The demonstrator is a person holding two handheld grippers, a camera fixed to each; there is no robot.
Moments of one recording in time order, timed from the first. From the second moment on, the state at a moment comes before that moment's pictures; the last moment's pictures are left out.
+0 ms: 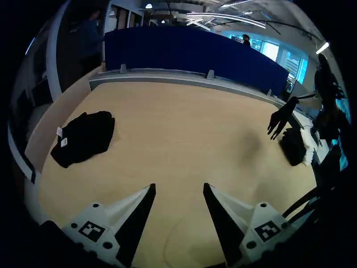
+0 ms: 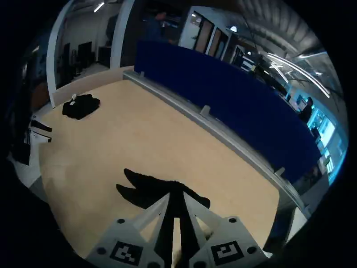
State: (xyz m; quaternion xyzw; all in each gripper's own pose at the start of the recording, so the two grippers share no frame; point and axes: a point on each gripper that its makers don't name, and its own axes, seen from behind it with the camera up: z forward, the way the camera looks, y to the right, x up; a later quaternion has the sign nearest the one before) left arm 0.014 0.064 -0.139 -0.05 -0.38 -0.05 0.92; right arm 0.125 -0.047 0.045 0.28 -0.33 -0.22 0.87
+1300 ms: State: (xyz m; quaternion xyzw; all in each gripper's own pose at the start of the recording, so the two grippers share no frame) left arm 0.011 0.085 -0.129 -0.04 -0.39 -0.03 0.92; right arm 0.129 0.125 0.114 0.19 -0.35 -0.24 0.88
